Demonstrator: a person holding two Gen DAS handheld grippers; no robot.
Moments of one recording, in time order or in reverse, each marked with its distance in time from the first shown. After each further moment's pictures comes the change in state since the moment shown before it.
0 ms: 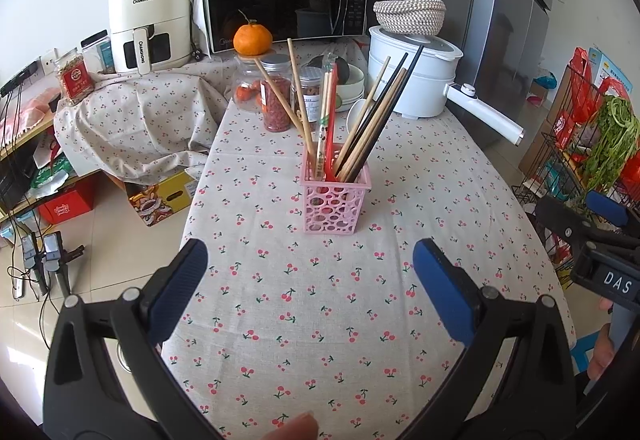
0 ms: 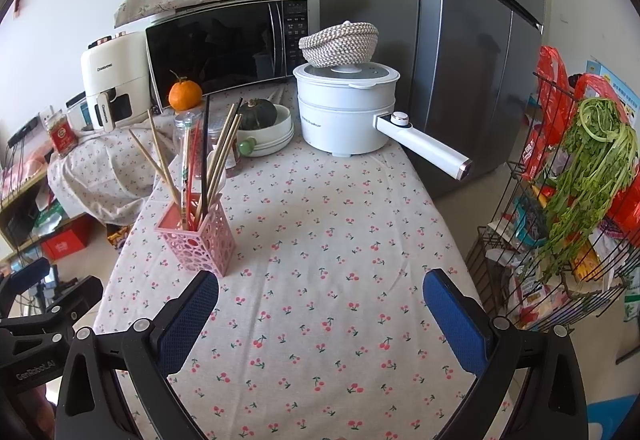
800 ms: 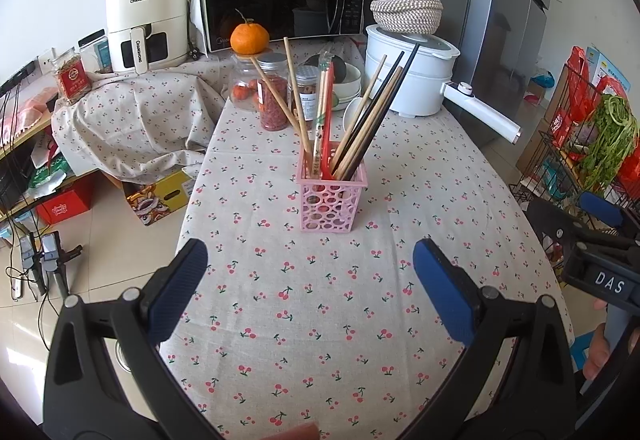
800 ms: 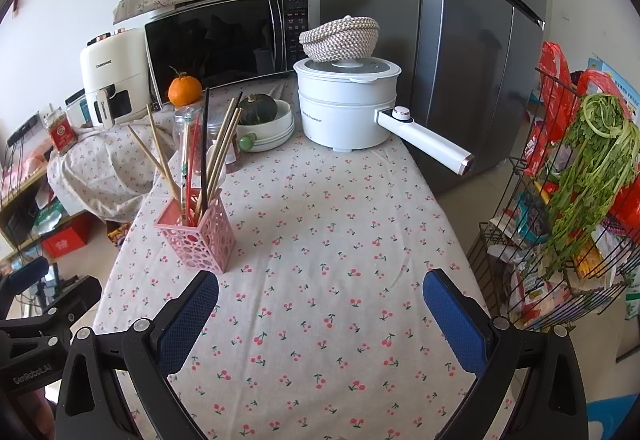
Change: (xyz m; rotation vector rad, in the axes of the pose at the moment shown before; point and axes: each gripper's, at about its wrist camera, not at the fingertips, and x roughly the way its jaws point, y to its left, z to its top) left arm 0.001 -0.005 0.000 0.004 0.006 -0.007; right arm 0.004 0.002 -0.003 0.004 0.014 0.001
